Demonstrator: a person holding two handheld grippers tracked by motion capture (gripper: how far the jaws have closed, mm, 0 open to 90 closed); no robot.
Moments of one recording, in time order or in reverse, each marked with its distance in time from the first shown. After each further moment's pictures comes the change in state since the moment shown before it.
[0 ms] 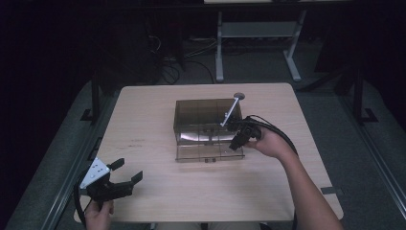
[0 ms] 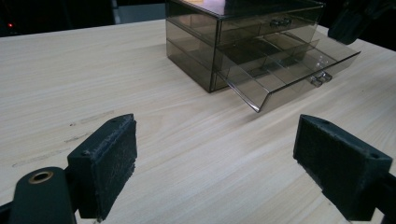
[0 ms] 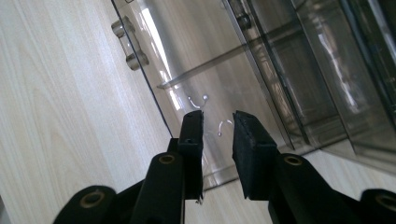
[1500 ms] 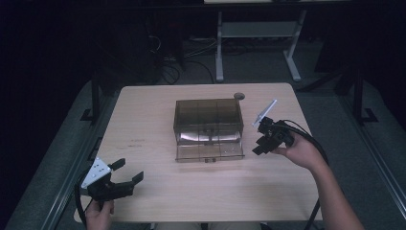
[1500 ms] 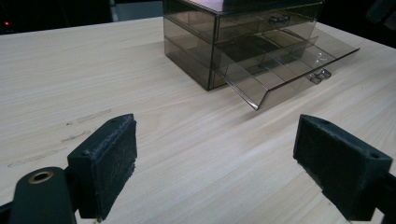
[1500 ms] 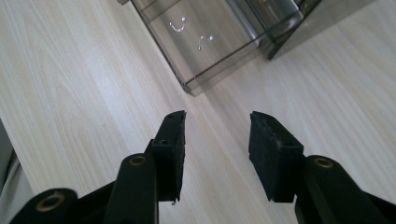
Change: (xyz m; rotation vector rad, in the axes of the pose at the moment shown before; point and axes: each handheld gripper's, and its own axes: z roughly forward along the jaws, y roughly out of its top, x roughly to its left) left arm -0.001 0.000 0.002 0.006 -0.008 0.000; right arm -0.005 -0.079 -0.037 -0.098 -0.024 0.119
